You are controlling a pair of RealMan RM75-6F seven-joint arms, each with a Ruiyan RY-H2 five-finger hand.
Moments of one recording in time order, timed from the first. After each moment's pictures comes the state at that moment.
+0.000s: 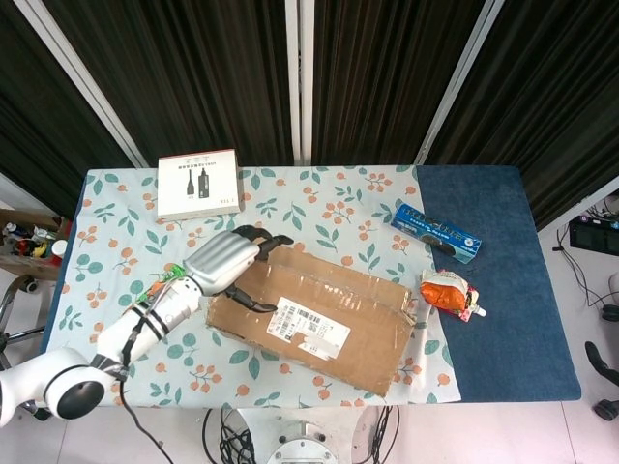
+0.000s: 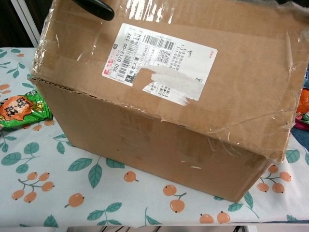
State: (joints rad) left arm -0.95 -0.91 -0.28 -2.08 1.02 0.73 0.08; right arm -0.09 -1.06 0.10 -1.54 -1.53 1.70 0.17
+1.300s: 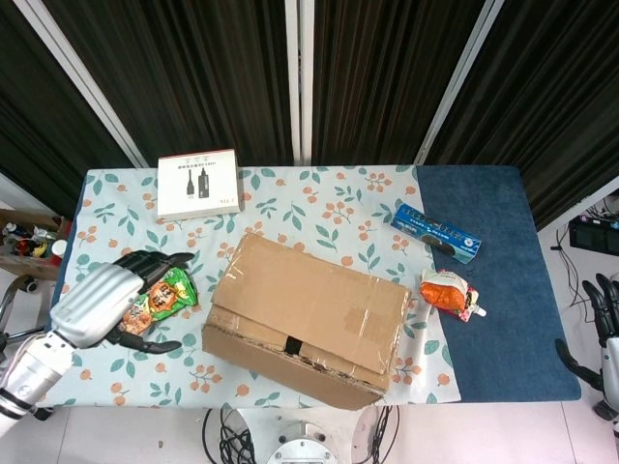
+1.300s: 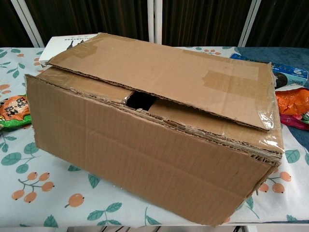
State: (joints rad) left arm -0.47 -0.42 -0.22 -2.28 1.62 1.00 -0.34; right arm -0.07 -1.05 0.08 -1.66 -1.62 1.72 0.03
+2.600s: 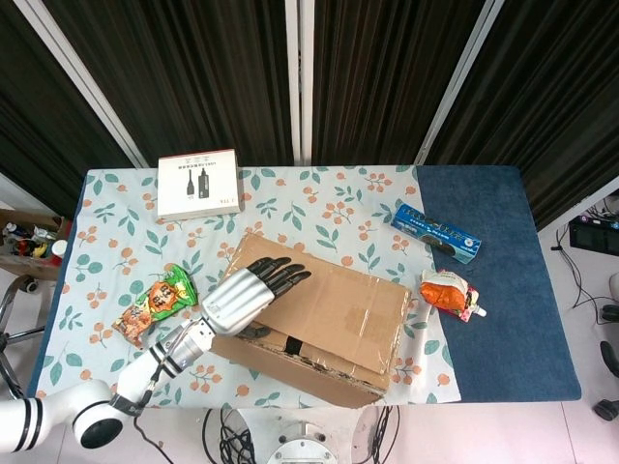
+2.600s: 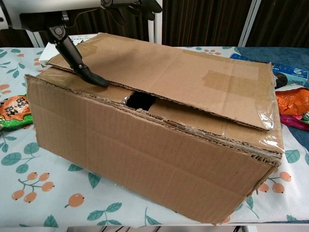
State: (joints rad) left arm -0.77 -1.23 -0.18 -1.98 1.41 0.94 0.34; right arm -0.11 -1.01 0.11 -1.59 -1.52 1.75 0.15
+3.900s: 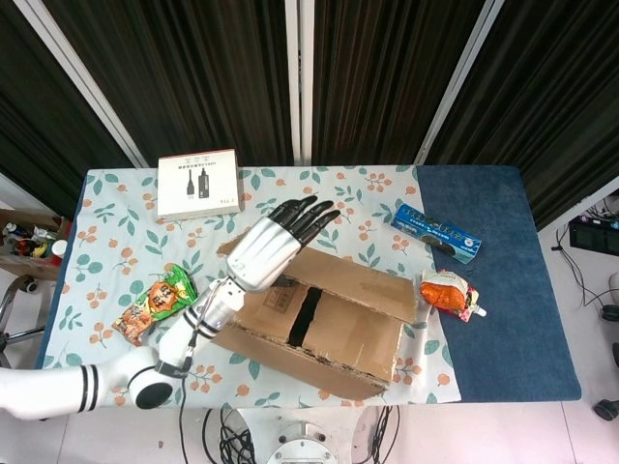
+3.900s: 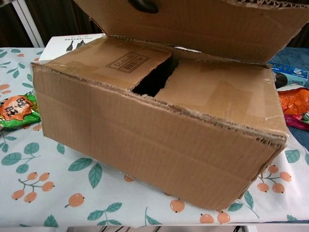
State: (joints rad) left arm -0.92 -1.46 -0.37 -1.74 1.32 1.07 0.41; right arm -0.13 -1.01 0.12 -1.54 -1.50 1.75 0.23
